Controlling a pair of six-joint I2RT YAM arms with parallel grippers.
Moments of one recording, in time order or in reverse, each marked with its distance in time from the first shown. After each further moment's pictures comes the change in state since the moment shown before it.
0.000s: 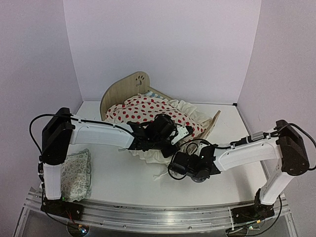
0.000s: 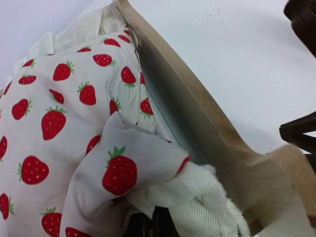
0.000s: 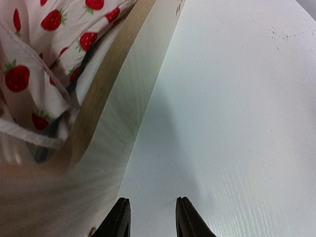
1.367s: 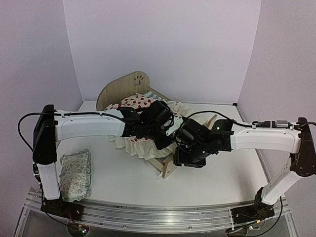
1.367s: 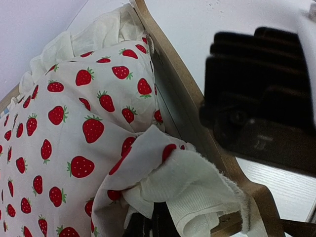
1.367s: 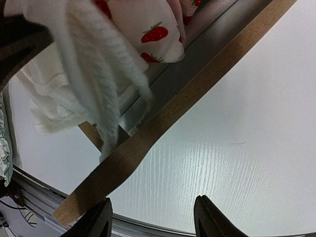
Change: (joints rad) left arm 0.015 -0.083 0.127 -0.300 0.010 0.019; right arm -0.128 -0.136 0.204 -0.097 -0.603 -0.482
